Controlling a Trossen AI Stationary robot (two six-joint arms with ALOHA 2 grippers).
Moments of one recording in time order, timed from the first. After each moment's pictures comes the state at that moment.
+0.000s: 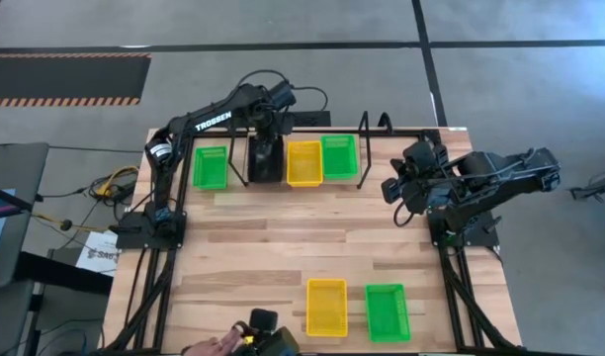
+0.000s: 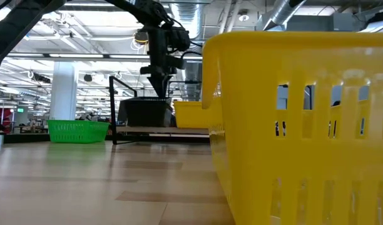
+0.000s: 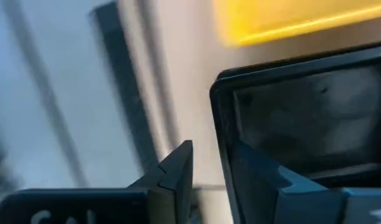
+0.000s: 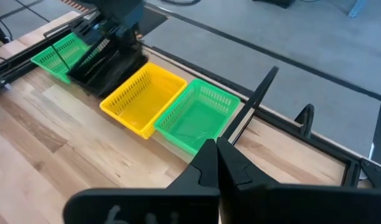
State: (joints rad) left arm 0.63 2.00 1.89 -1.17 -0.21 0.82; right arm 0.29 1.20 1.49 -1.39 0.92 1.01
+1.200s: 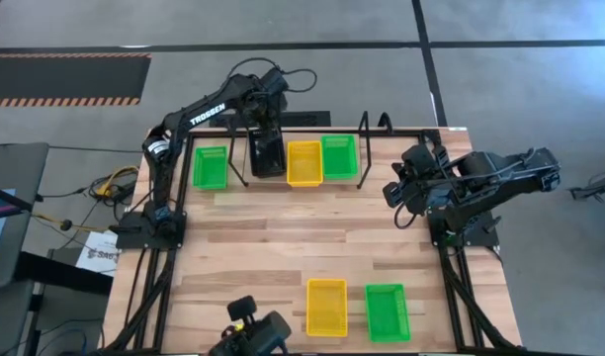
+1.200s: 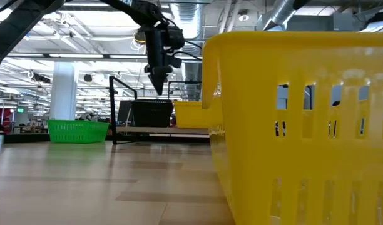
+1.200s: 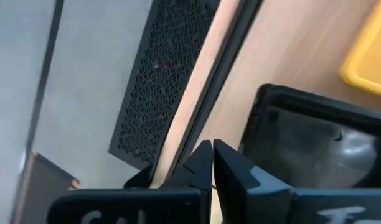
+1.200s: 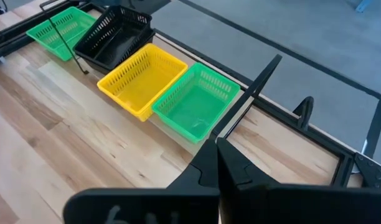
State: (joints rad) left arm 0.70 2.00 1.93 -1.14 -0.22 0.34; right arm 0.29 1.20 1.49 -1.43 0.86 0.98
